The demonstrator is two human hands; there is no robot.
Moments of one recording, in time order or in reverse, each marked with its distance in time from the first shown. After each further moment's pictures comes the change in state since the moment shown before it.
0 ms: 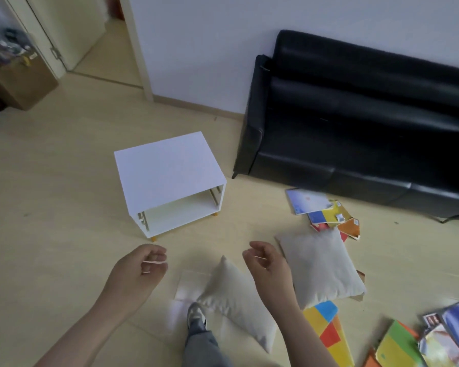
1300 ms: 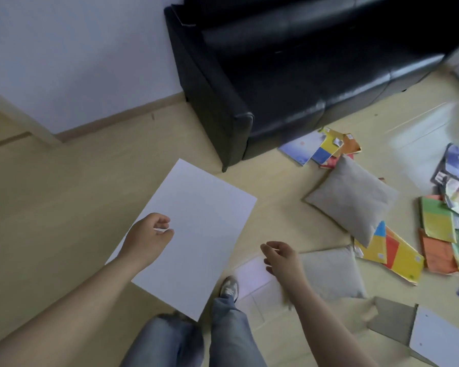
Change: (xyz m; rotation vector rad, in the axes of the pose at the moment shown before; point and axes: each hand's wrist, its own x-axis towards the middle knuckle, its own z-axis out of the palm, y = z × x) left_hand 0.542 0.031 -0.133 0.504 -0.512 0.201; right_hand 0.283 -0.078 0.277 0.338 0.405 0.650
